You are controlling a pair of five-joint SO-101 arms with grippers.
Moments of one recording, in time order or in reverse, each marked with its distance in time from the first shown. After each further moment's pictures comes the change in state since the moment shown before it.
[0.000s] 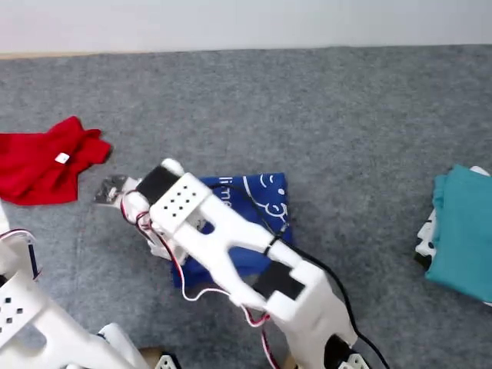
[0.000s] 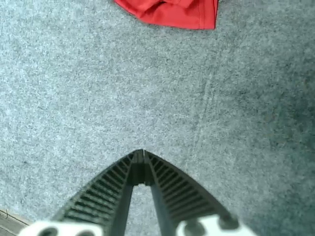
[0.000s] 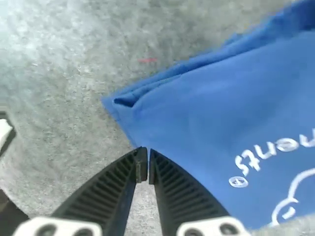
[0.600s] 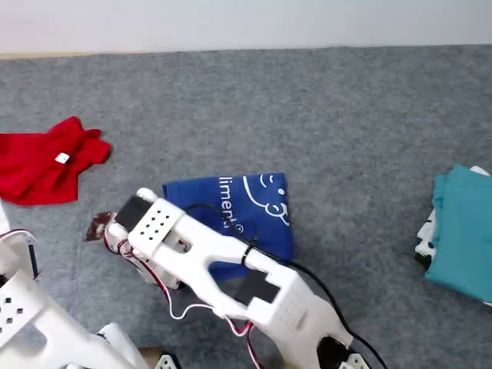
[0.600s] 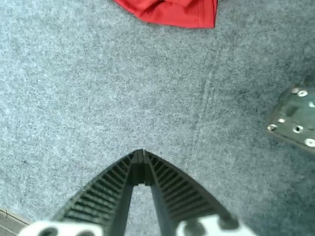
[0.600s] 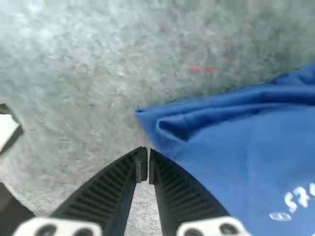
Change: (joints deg) left arm -0.1 0.0 -0.2 0.2 0.0; right arm -6.3 4.7 0.0 0.4 0.0
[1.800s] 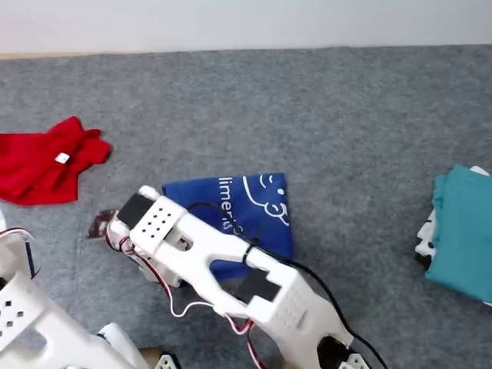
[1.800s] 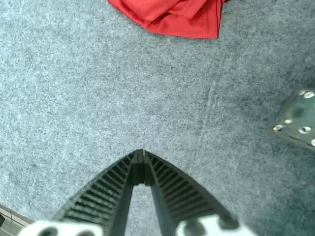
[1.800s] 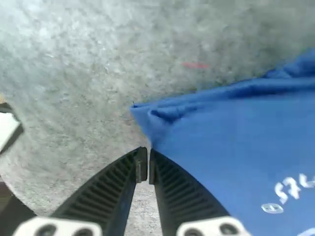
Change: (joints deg) left arm 0.0 0.0 -3.2 0.7 0.0; right arm 1.1 -1.8 -0.1 0.4 0.0
